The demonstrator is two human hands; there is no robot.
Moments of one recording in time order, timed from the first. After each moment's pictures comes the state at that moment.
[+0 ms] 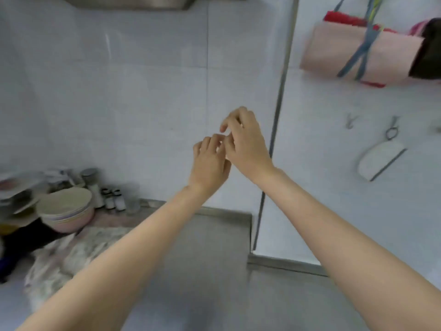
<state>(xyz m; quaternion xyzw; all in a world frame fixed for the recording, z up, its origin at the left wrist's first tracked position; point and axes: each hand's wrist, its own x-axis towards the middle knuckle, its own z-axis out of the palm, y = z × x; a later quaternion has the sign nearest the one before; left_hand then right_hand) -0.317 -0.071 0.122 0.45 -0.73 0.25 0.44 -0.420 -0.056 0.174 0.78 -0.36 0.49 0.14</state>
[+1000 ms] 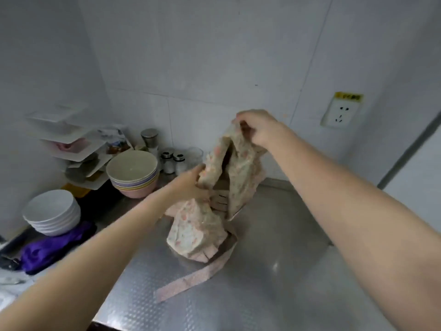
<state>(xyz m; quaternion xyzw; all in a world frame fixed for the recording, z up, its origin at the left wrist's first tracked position) -0.004 -0.094 0.013 0.63 -0.71 -0.26 0.17 -0.160 -0.158 0.126 0.45 -0.49 0.46 -0.59</state>
